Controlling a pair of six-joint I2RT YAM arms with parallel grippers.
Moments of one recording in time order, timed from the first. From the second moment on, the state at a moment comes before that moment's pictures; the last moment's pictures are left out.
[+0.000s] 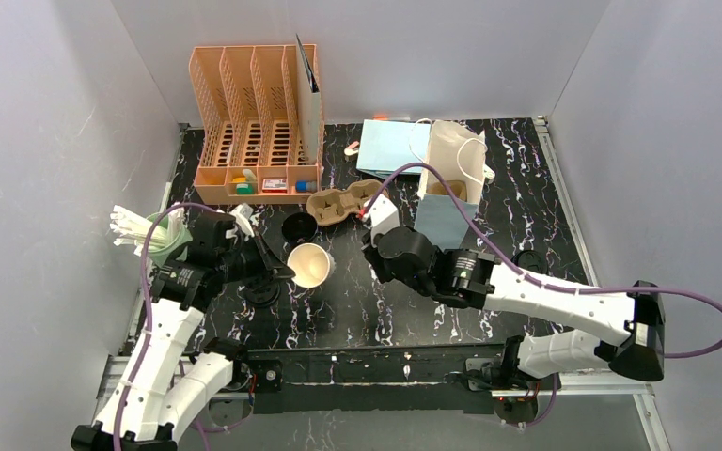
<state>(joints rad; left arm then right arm) -0.26 0.77 0.90 -0.99 0.37 -0.71 1.25 1.23 1.08 -0.41 0.44 0.27</state>
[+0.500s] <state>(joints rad) -0.71 0.99 0.82 -0.69 0.19 -0.86 1.22 1.20 1.10 -0.54 0.33 0.35</state>
